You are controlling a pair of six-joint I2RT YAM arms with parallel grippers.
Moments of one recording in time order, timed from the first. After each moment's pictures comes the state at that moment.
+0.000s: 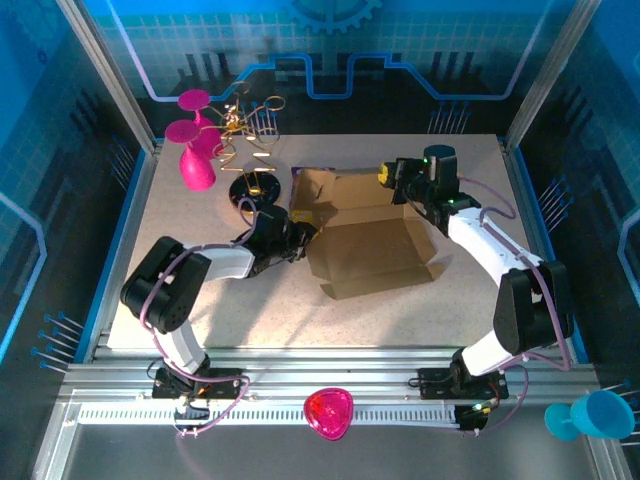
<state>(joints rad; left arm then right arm) -0.46 1.73 0.80 0.30 0.28 -1.47 0.24 1.54 1.12 0.00 -0.34 1.91</state>
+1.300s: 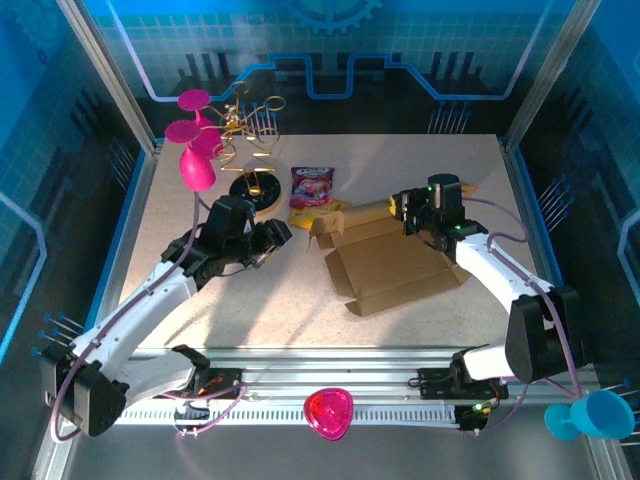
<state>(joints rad) -0.45 1.13 0.96 -0.59 0.22 -1.08 0.23 1.38 0.88 -0.05 -0.26 1.69</state>
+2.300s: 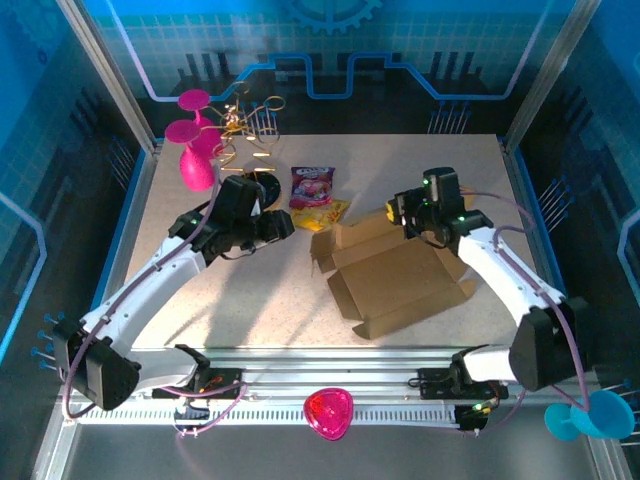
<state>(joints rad) -0.46 1.25 1.16 -0.76 0.14 -0.82 0.28 1.37 1.03 -0.37 -0.28 1.62</state>
